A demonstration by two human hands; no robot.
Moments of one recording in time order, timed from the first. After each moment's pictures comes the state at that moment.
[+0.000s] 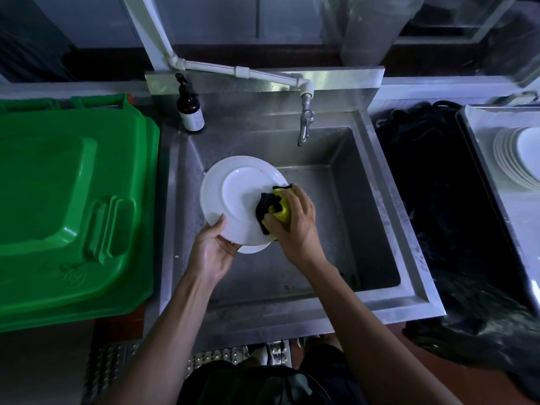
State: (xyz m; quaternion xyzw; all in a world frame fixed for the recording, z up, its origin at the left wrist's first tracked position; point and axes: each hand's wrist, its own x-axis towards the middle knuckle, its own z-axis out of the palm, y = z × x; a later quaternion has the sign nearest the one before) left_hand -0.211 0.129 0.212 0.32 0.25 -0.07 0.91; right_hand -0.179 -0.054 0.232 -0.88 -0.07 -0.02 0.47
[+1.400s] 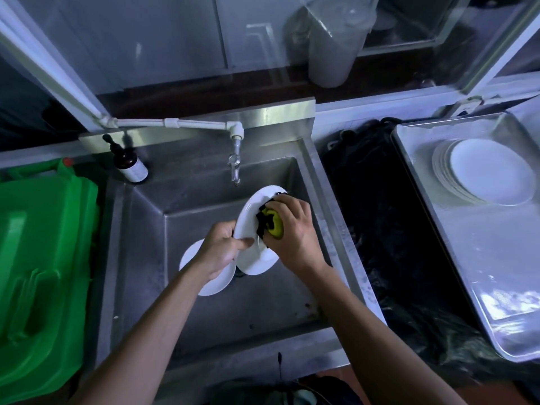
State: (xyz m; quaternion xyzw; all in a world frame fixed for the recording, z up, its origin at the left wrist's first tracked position) left_hand -0.094 -0.027 0.266 0.73 0.10 -0.21 0.64; right_hand -0.090 -0.209 0.264 -0.91 -0.11 -0.11 0.38
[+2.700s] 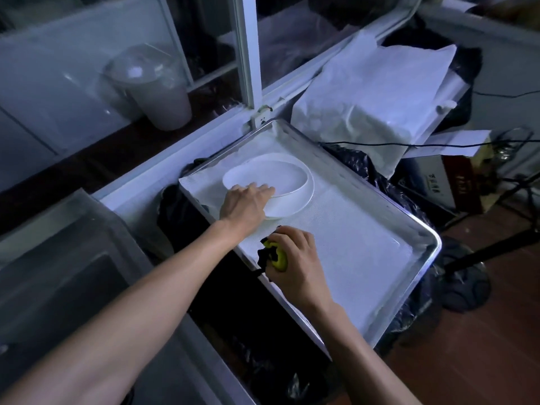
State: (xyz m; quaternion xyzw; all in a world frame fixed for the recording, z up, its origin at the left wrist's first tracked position) left_hand 0.060 -0.549 0.287 0.89 -0.45 0.06 0.05; right_hand -0.119 -0.599 0.260 -0.90 0.17 -0.20 0.35
